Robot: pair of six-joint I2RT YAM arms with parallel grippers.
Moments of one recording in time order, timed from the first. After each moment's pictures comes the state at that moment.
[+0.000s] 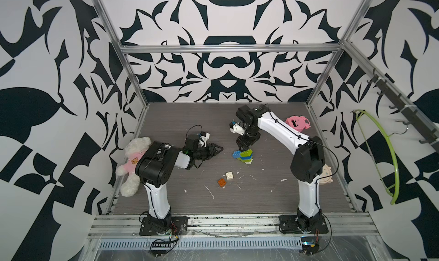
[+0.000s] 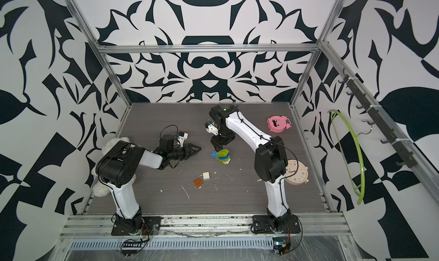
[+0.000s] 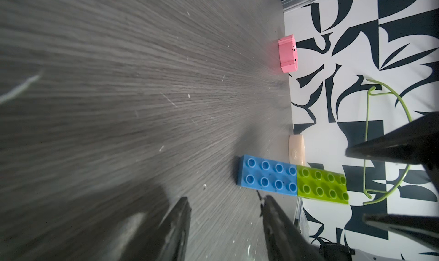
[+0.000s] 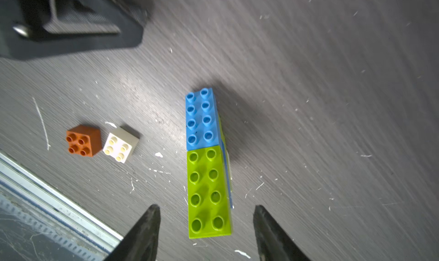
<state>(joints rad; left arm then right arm) -0.38 1.89 0.68 0.67 0.72 -0.85 0.60 2.04 1.89 -1.36 -0.10 -0.19</state>
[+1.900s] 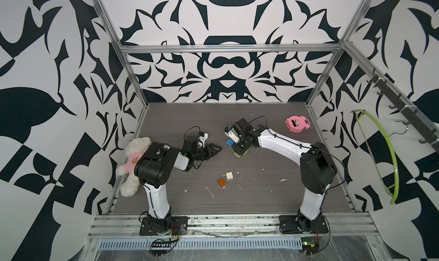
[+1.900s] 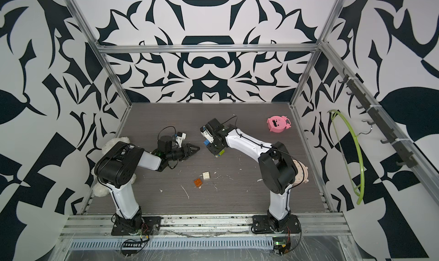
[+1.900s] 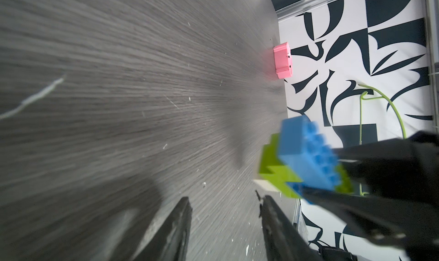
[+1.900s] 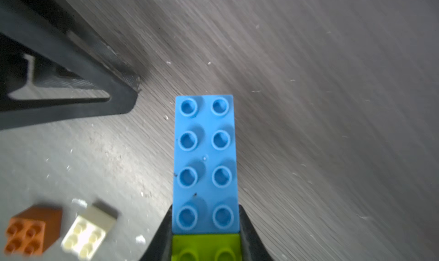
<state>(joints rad) -0.37 1.87 0.64 0.73 0.71 -0.87 0.70 1.85 1.35 -0.64 0.01 -0.10</state>
